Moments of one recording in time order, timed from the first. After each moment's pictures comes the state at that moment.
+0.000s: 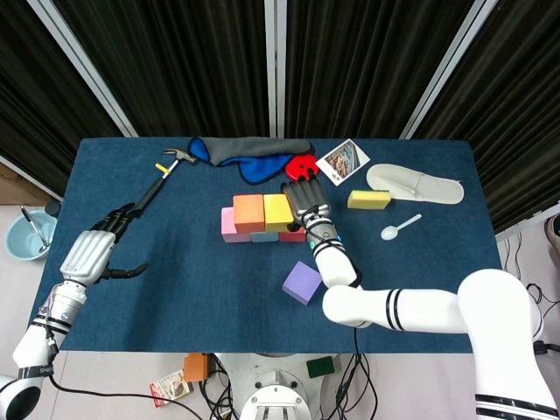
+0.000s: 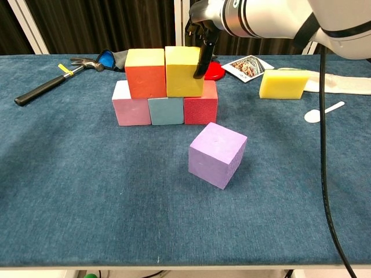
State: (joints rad) left arm -0.39 -1.10 -0.08 -1.71 1.38 1.16 -0.07; right arm 1.36 -1.56 0.29 -1.54 -0.10 1.04 -0.86
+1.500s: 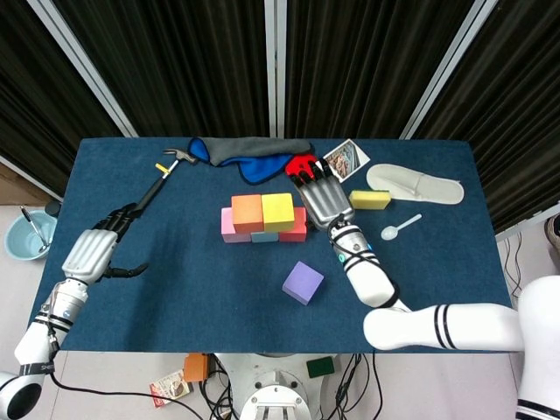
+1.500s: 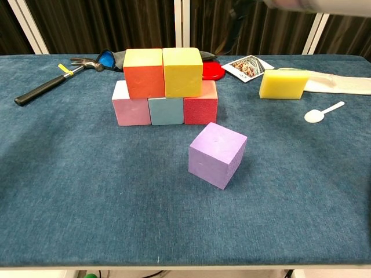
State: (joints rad) left arm -0.40 -1.10 -0.09 -1.71 1.36 1.13 -0.05; right arm 1.20 -1.35 0.23 -1.84 -0.47 1.14 -0.80
